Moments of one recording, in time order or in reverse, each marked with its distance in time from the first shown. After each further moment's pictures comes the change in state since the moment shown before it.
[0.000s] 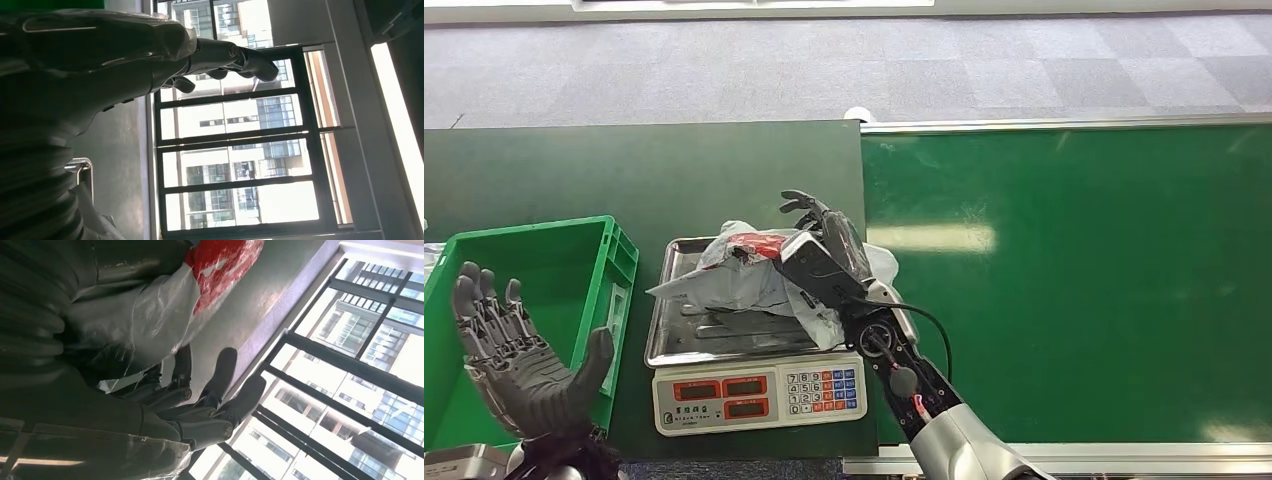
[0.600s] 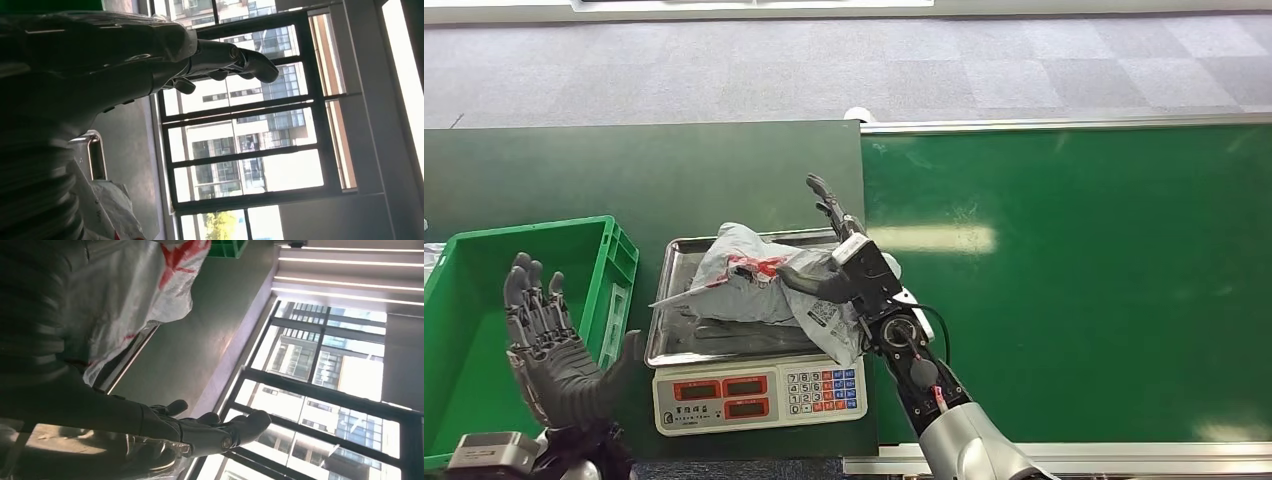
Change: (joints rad) left arm -0.028 -0.009 -0.018 0.081 -0.045 -0.104 0.000; right arm 0.008 0.000 -0.173 0.035 -0.141 0.278 -0.224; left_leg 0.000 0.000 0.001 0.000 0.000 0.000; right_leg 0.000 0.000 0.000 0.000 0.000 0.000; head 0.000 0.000
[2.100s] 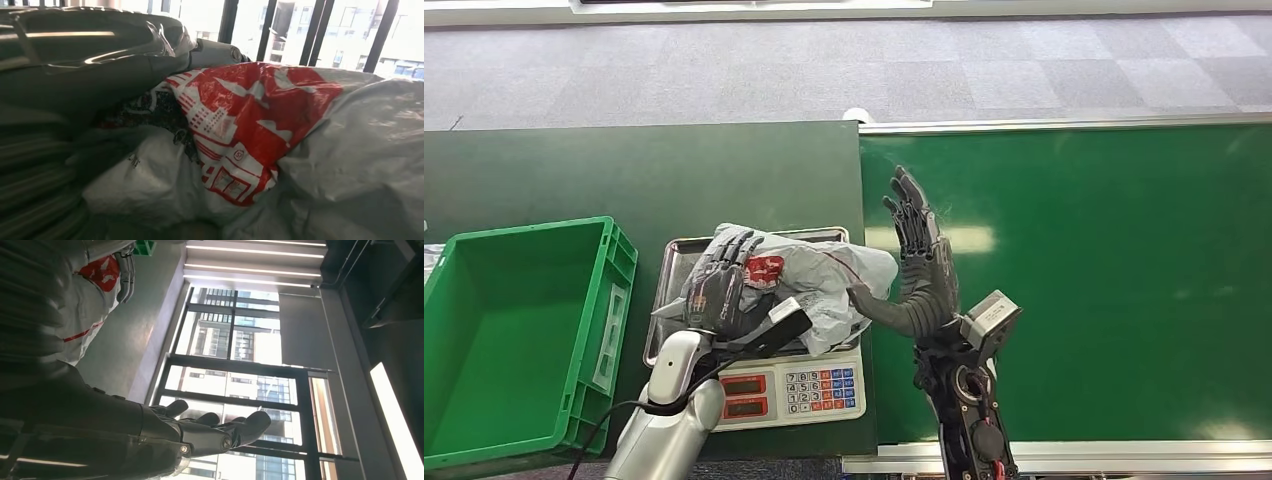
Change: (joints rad) left arm -0.426 0.012 -0.154 0.644 -1.186 0.166 0.655; right arm 0.350 -0.016 -0.124 -0.653 -0.108 0.263 -0.013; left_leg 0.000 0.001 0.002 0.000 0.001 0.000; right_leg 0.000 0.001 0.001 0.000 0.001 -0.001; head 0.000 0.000
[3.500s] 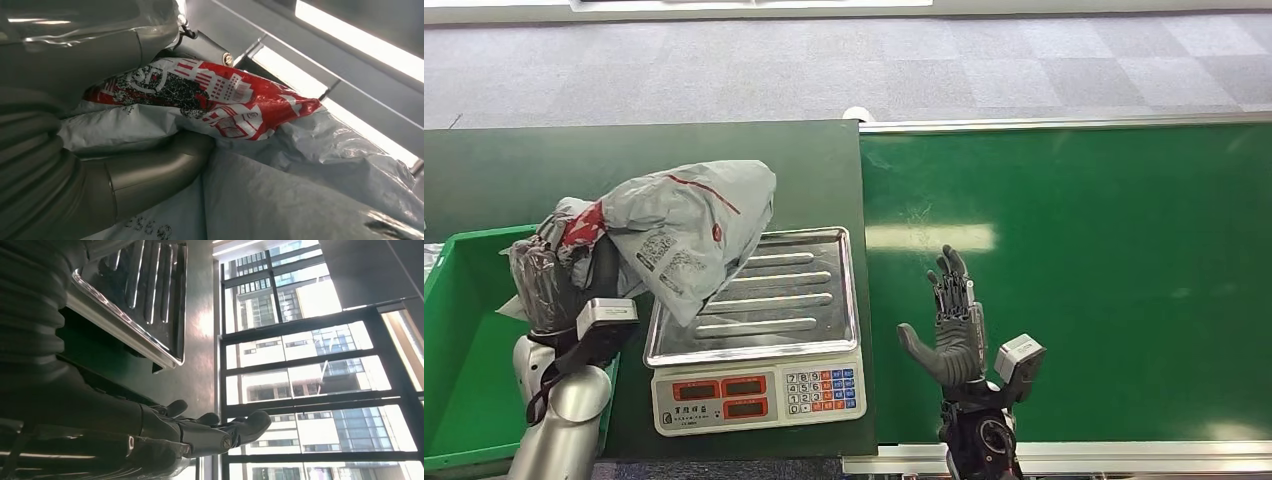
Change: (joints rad) left arm 0.084 0.184 0.200 -0.429 0.612 0.178 -0.419; right arm 0.153 -0.071 -0.104 0.129 -0.159 -0.056 -0.001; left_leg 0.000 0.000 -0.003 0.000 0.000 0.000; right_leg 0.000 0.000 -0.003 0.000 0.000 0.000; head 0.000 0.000
